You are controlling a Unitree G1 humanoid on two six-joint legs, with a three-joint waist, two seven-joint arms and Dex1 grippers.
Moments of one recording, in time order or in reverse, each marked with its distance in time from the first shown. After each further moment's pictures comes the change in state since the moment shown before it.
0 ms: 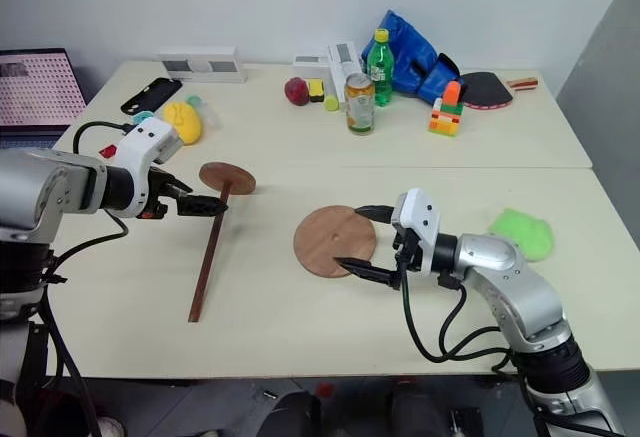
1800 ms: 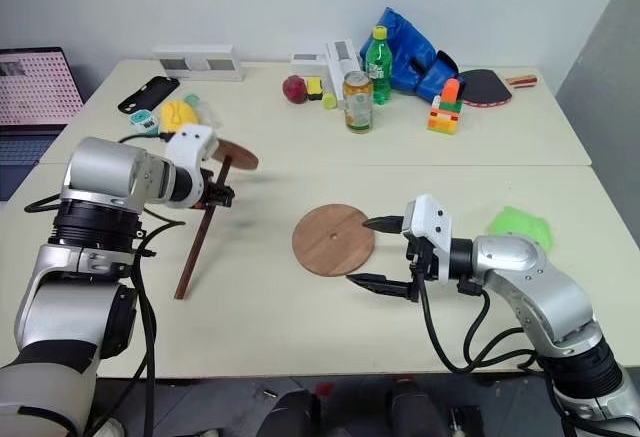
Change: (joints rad) left arm -0.141 -0.358 0.200 0.207 0.149 -0.156 0.334; right arm -0.001 -0.164 -0.045 -0.079 0.086 0.080 0.085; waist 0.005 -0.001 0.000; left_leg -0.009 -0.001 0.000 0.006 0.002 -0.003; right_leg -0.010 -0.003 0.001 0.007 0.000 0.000
